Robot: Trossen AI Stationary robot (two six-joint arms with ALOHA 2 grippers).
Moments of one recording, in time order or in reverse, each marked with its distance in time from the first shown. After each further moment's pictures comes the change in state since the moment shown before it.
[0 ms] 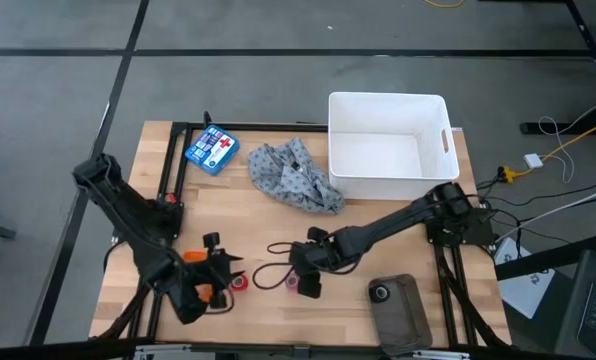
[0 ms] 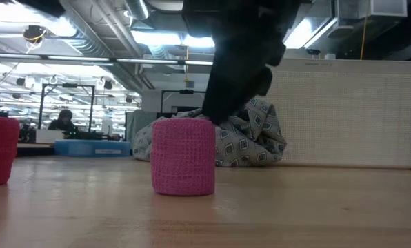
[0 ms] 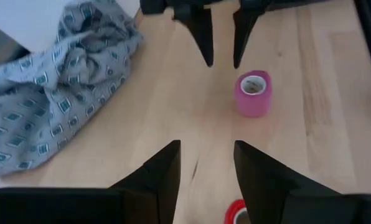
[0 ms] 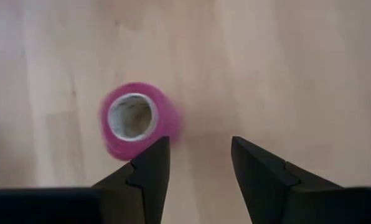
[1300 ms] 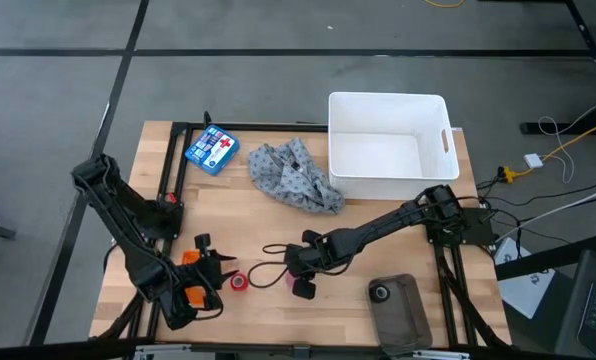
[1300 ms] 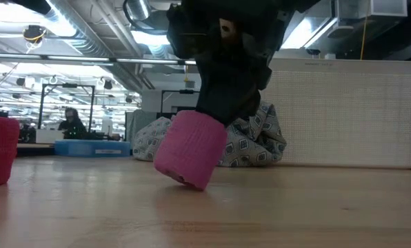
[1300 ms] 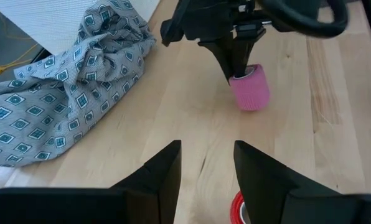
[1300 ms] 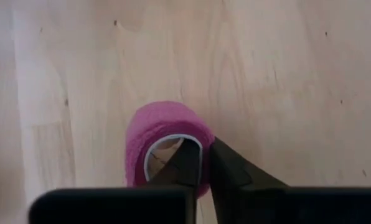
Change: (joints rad) left arm -0.054 0.000 0.000 -0.094 -0.074 -0.123; right arm -0.023 0.071 0.002 0.083 -0.042 -0.015
